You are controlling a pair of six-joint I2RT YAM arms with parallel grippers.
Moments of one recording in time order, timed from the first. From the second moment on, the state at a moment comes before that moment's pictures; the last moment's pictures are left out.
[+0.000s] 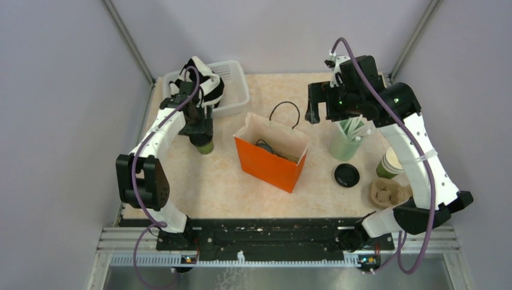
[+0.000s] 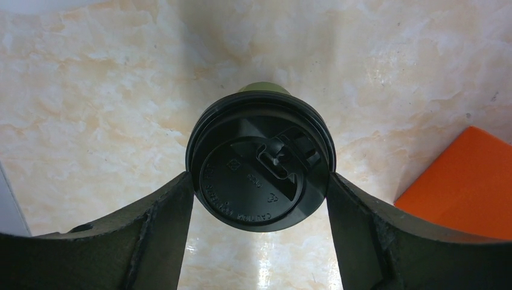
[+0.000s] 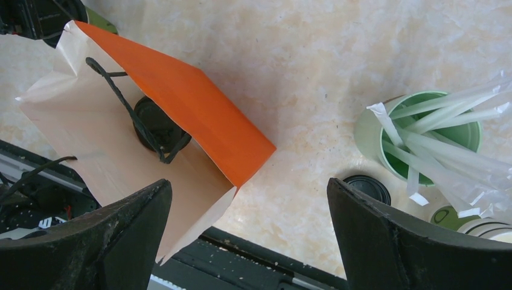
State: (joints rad) left arm -0.13 1.63 1.39 -0.85 -0.09 -0.18; right arm 0.53 1.42 1.94 -1.26 0.03 0.26
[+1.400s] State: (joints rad) left arm -0.70 1.10 0.97 -0.97 0.07 -0.52; right arm 0.43 1.11 1.81 -0.99 -0.06 0.38
